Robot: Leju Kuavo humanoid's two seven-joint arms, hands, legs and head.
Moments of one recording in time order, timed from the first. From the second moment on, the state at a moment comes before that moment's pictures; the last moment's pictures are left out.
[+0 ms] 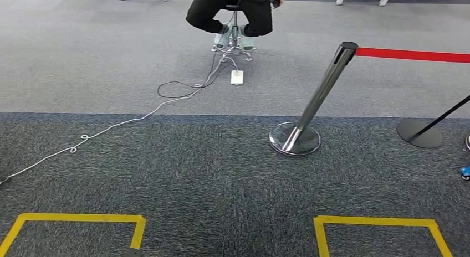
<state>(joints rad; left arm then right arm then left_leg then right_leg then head) -0.07 -0.14 1.21 -0.24 -1.28 -0.02 -0.19 -0.06 0.18 -1.26 -0.23 1.41 -0.04 0.14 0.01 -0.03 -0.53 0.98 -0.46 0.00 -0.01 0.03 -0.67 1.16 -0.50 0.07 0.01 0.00</state>
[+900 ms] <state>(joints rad) -0.05 -0.13 1.36 -0.24 -1.06 -0.38 -0.37 -0.05 0.17 -1.27 -0.23 1.37 -0.03 0.10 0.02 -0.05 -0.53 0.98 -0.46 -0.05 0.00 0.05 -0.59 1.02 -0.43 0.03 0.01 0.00</state>
